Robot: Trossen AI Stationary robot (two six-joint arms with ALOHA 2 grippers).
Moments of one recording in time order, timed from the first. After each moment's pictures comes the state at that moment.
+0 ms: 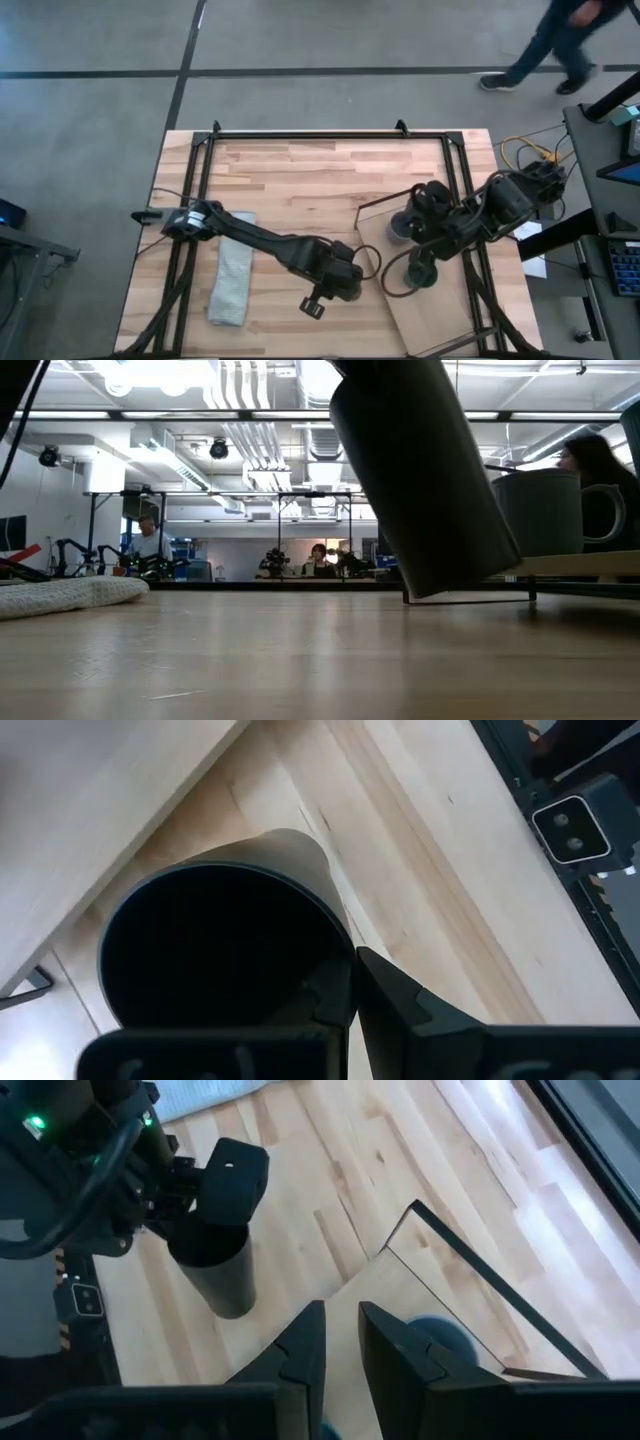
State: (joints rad) left arm -0.36 2.16 2.15 -1.12 0.05 0.14; right arm 0.54 1.52 1.97 -1.57 0.42 0.81
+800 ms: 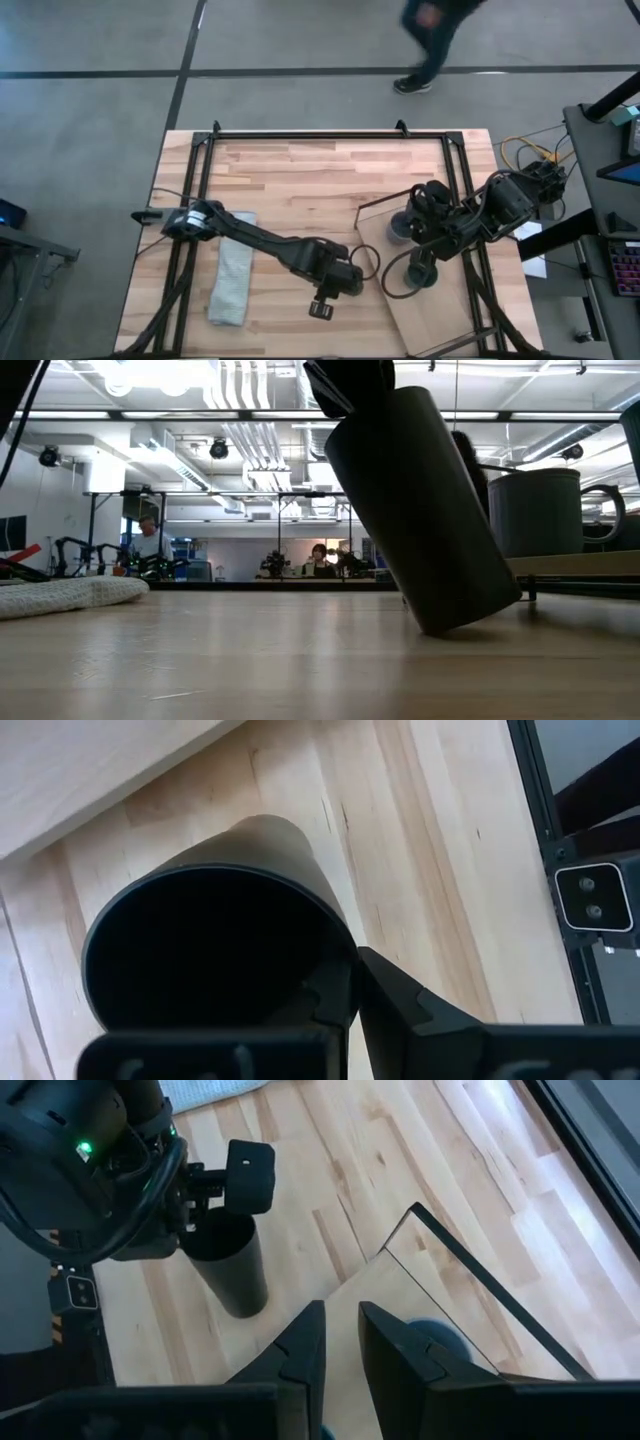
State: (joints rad) left arm -0.36 2.16 2.06 -1.02 0.05 -0.12; right arm 0.54 1.52 1.97 -1.57 0.42 0.78
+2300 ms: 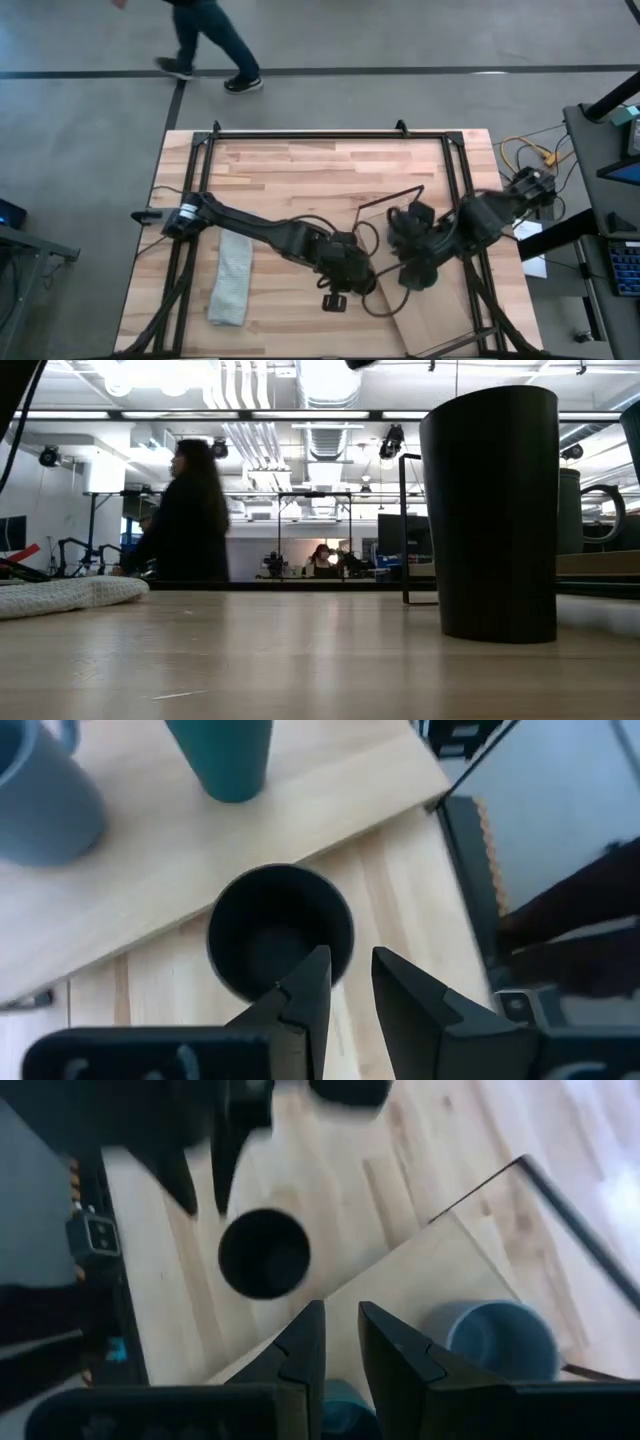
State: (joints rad) left arm -0.32 2.08 2.11 -0.88 0.05 -0.20; right arm 0.55 1.58 1.86 -1.46 0.28 0.75
